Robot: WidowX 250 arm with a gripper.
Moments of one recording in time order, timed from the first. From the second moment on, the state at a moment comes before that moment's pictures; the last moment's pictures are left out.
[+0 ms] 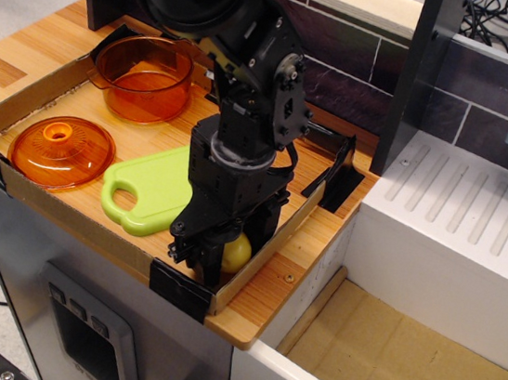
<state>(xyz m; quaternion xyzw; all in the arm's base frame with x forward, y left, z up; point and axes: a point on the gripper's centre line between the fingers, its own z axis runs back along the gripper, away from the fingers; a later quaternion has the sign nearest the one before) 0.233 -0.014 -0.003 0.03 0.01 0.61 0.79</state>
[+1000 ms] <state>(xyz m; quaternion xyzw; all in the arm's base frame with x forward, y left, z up) 0.306 0.102 0.055 0.04 -0.04 0.72 0.69</state>
